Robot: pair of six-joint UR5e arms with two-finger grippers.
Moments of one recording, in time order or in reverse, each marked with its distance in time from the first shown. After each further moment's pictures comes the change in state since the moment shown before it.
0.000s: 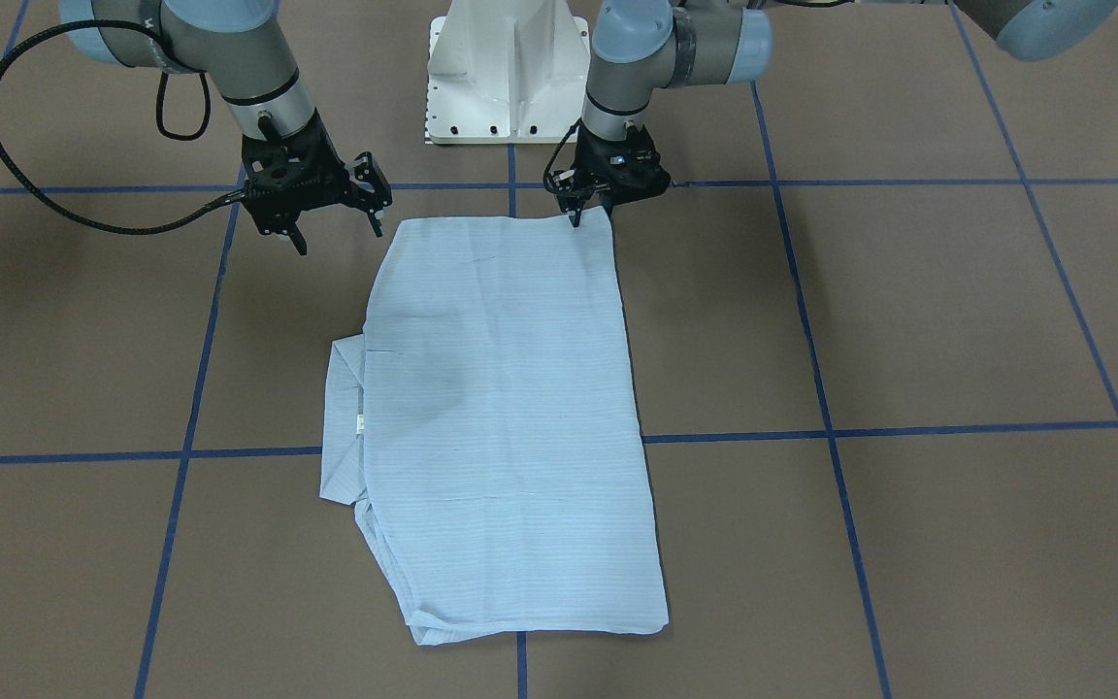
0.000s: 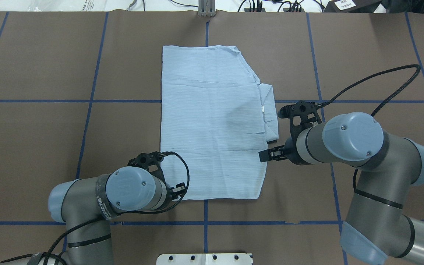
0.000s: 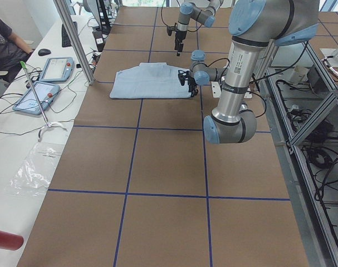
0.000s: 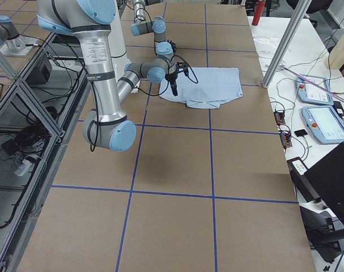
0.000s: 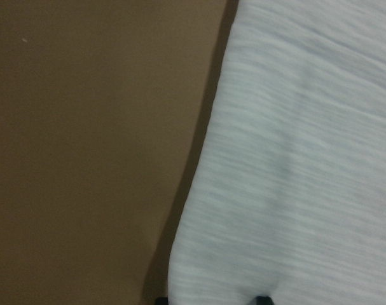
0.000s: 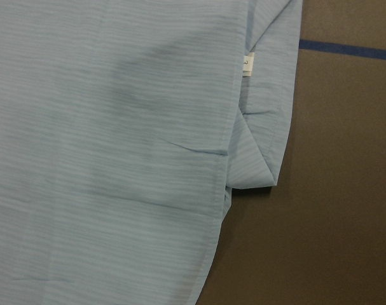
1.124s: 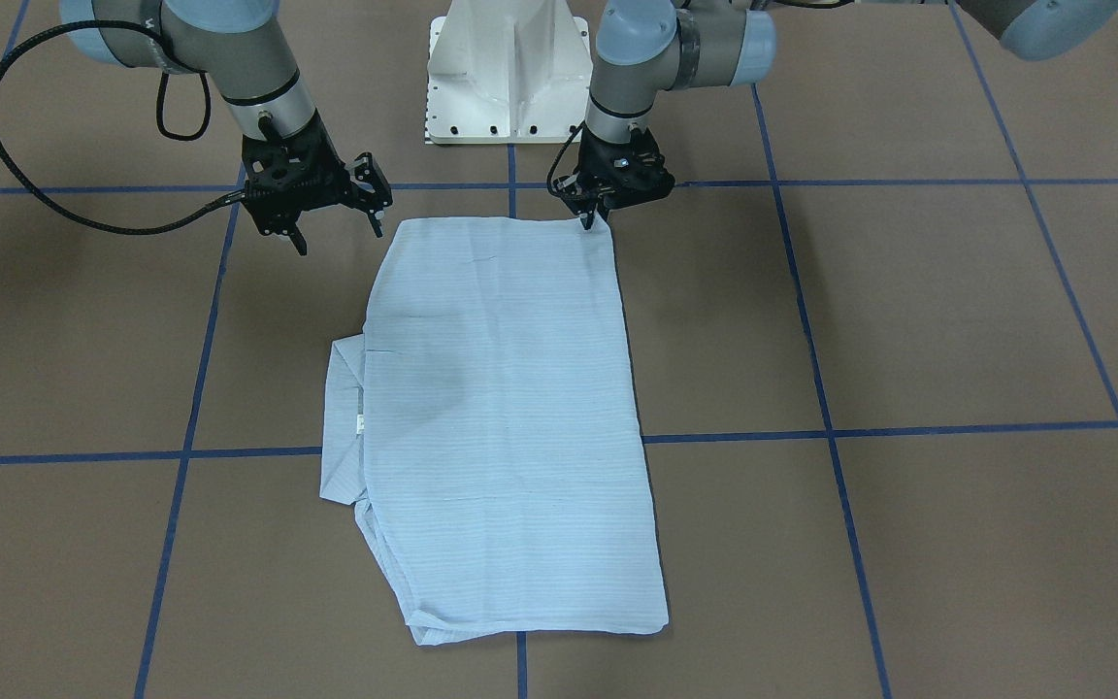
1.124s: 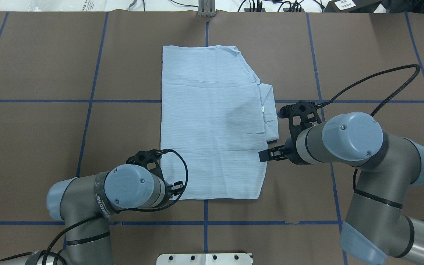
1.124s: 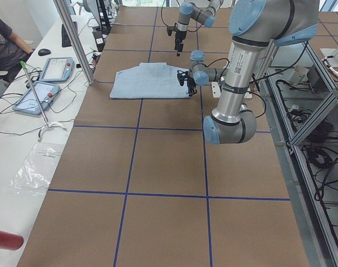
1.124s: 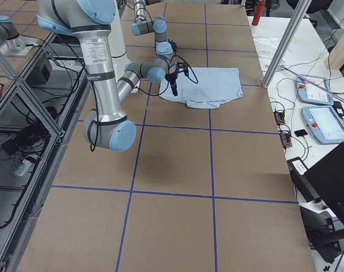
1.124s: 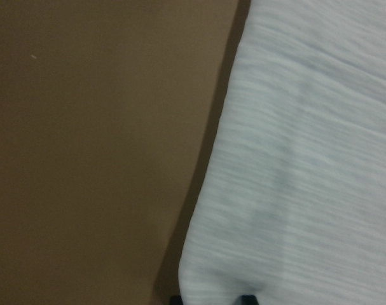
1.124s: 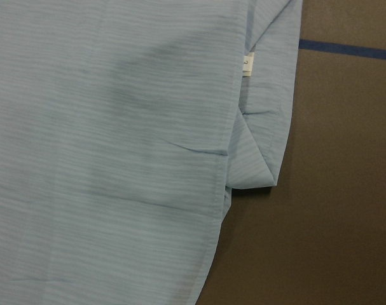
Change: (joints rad) left arm -0.008 0.002 -0.002 0.001 0.002 -0.001; right arm 0.000 0.001 -0.001 -0.002 0.000 0.000
